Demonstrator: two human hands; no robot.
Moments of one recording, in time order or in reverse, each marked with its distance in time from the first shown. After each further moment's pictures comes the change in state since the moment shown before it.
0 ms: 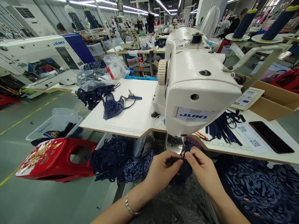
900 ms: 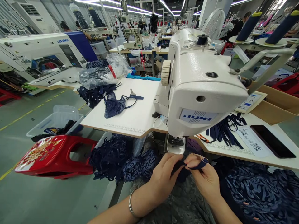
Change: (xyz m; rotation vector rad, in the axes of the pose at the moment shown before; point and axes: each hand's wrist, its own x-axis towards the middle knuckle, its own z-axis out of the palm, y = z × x) left_hand -0.006 -0.015 0.005 0.568 0.266 0.790; right_hand -0.011 0.027 0.005 0.104 0.061 -0.361
